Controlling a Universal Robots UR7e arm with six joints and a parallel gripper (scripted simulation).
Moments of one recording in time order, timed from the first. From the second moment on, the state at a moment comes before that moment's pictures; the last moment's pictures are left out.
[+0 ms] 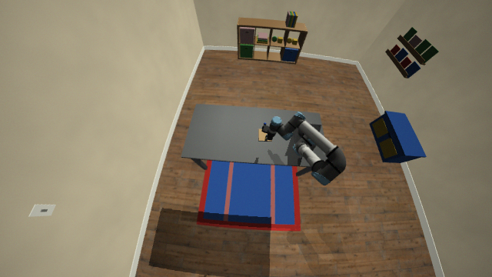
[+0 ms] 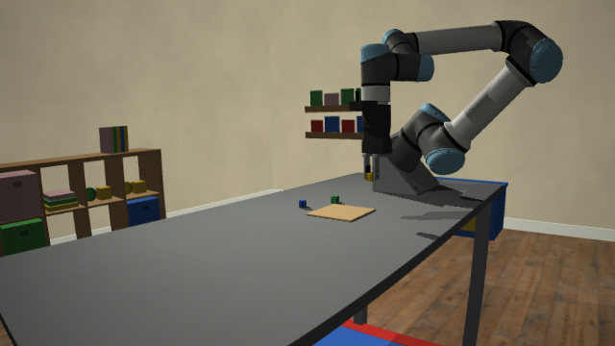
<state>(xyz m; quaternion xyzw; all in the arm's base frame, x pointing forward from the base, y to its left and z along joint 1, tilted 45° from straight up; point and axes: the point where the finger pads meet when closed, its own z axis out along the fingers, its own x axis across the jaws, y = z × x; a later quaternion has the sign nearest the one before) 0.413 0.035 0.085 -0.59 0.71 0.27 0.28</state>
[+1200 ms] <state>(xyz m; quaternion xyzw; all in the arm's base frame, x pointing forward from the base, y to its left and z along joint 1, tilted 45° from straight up) 0.415 0.041 0.087 -0.17 0.91 0.37 0.11</state>
